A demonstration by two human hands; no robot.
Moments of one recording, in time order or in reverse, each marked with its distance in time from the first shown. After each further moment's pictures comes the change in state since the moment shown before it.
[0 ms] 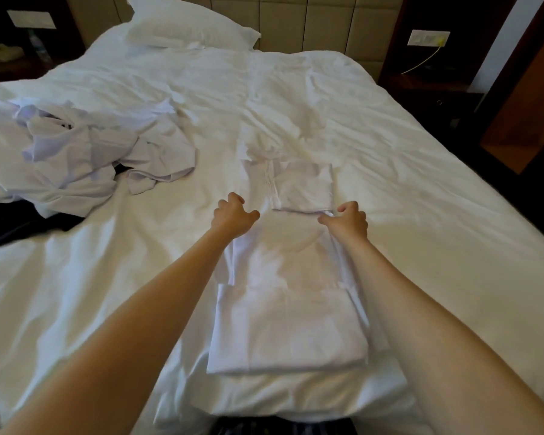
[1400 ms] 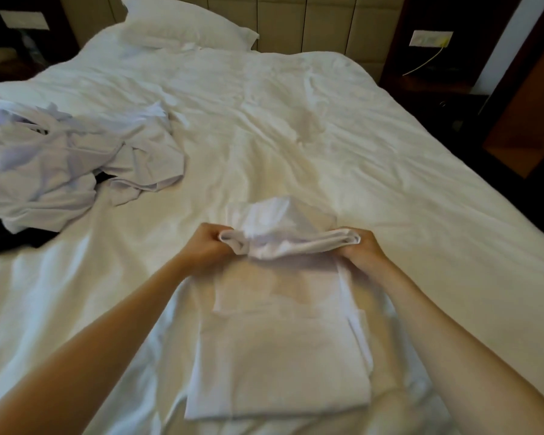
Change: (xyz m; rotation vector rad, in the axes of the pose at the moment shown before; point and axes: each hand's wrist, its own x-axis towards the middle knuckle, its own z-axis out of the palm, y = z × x) left_hand -0.002 -0.043 -0.008 -0.385 -0.159 0.288; right_hand 0.013 0.038 -0.022 0.238 -0.237 -0.286
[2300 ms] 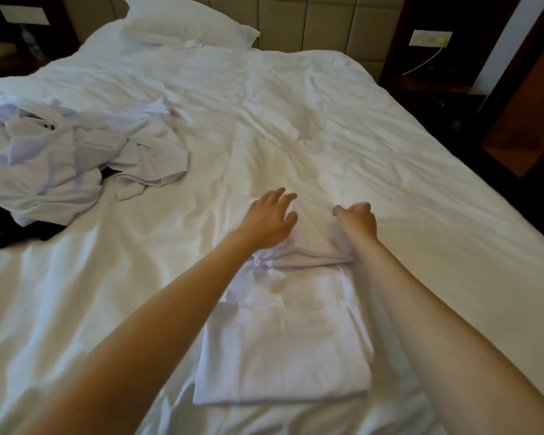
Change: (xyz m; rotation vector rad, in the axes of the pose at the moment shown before) left_hand 0.030 0.061 0.061 0.759 -0.117 0.170; right_hand 0.026 -0.033 0.016 -0.082 0.298 0.353
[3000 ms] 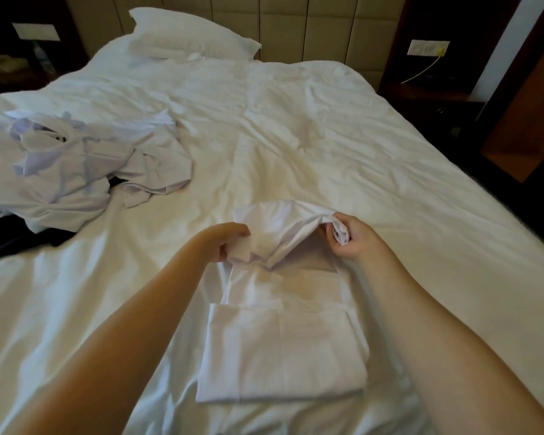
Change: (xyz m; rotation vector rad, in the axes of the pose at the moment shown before) left_hand -0.031 -0.045 -0.024 -1.046 -0.159 -0.828; right_hand -0.020 -0.008 -0.011 1.020 -0.407 0.438
